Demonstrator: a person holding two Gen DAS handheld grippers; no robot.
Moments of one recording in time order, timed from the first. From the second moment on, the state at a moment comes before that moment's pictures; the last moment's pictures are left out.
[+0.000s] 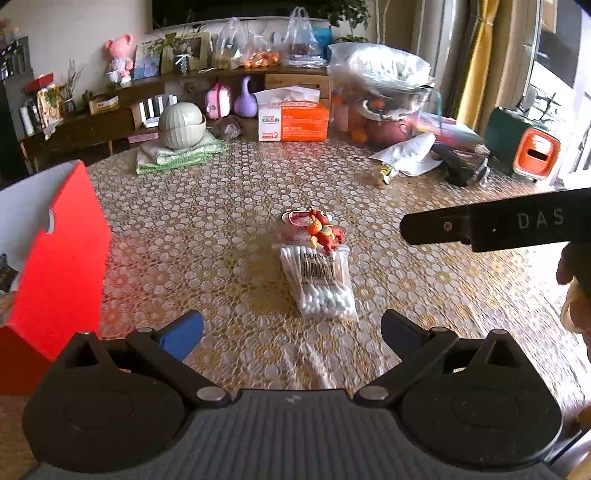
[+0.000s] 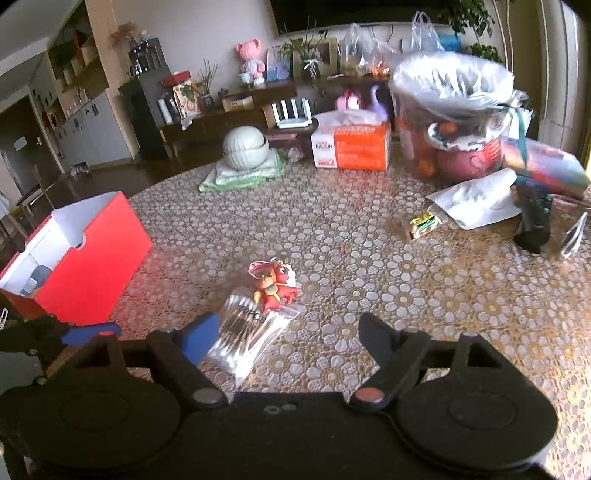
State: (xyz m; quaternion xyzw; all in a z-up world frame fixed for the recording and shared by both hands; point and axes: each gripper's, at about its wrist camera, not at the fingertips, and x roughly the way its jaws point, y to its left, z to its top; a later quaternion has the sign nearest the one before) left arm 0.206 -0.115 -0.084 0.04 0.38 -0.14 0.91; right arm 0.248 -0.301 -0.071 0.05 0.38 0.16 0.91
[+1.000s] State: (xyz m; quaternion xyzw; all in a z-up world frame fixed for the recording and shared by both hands) left arm 0.258 -0.155 -0.137 0.06 0.35 -0.13 0.93; right arm 0.321 -0.267 -0.125 0.06 0.43 0.18 0.88
